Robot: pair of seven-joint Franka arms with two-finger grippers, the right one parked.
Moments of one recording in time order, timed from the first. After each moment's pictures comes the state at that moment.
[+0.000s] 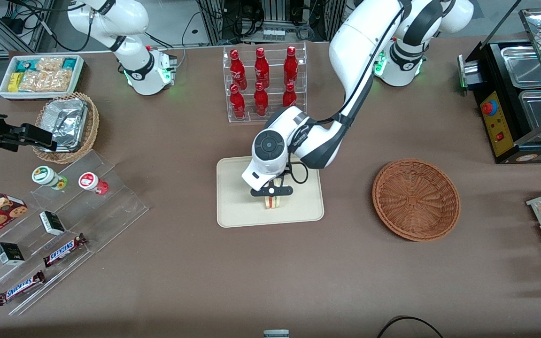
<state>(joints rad) -0.76 0.80 -0.04 -1.29 -0.13 1.99 -0.76</state>
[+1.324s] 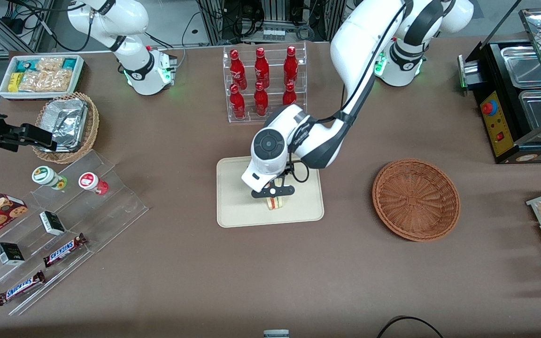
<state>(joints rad) -0.75 0.77 -0.02 -1.22 -0.13 1.90 -0.81</state>
